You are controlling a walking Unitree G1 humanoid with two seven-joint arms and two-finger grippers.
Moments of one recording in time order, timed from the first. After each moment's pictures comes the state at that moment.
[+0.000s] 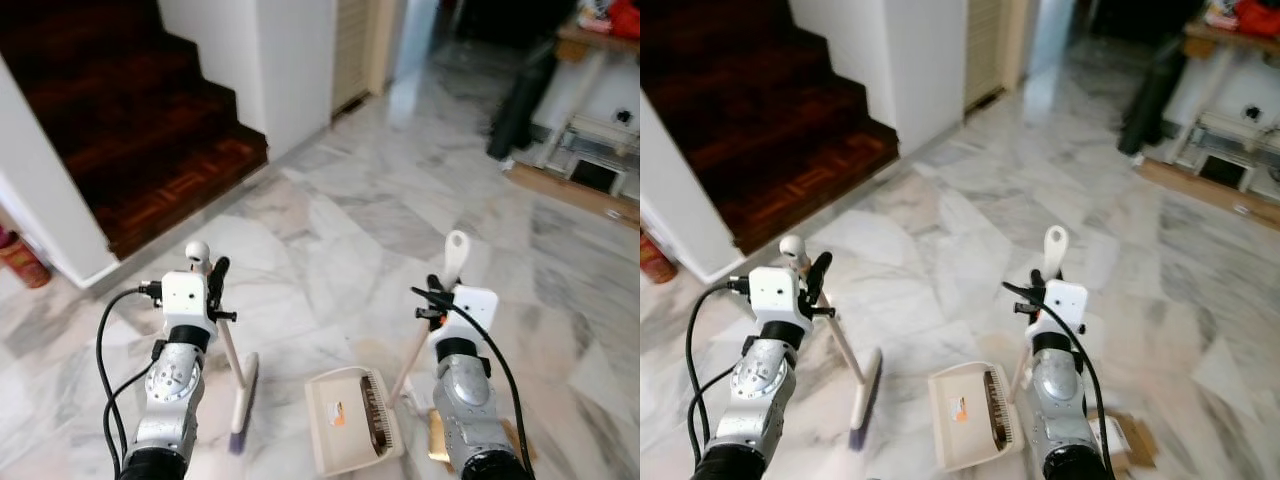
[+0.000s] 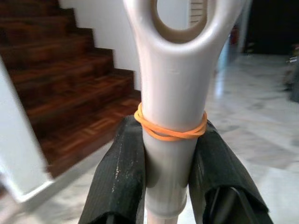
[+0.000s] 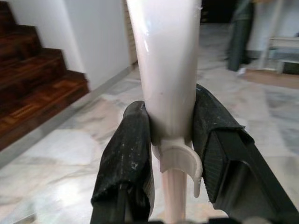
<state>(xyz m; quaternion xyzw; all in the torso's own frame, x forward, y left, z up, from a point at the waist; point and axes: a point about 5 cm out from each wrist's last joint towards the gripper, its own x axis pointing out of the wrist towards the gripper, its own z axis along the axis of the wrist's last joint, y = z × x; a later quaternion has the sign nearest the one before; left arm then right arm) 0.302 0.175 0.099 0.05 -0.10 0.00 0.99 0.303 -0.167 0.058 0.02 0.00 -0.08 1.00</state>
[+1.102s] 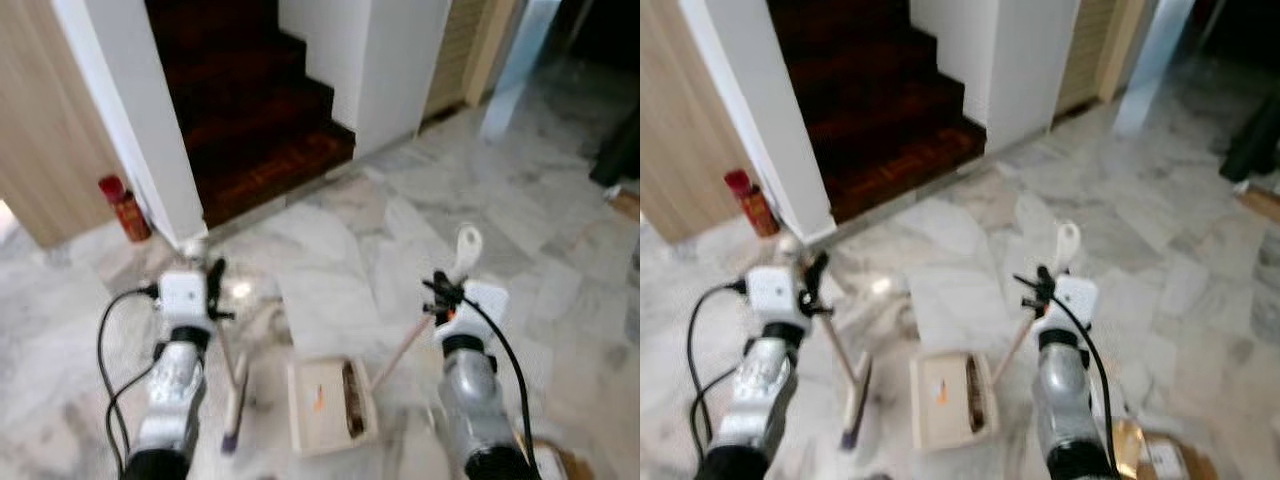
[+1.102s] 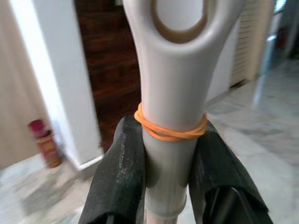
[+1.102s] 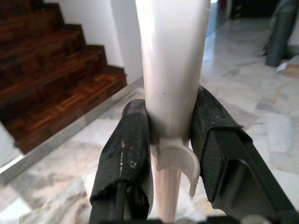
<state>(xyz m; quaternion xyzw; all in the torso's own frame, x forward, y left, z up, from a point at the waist) 0.301 0.171 0.098 0.03 -0.09 0.01 1.00 0.305 -0.171 0.060 0.04 0.00 -0.08 1.00</state>
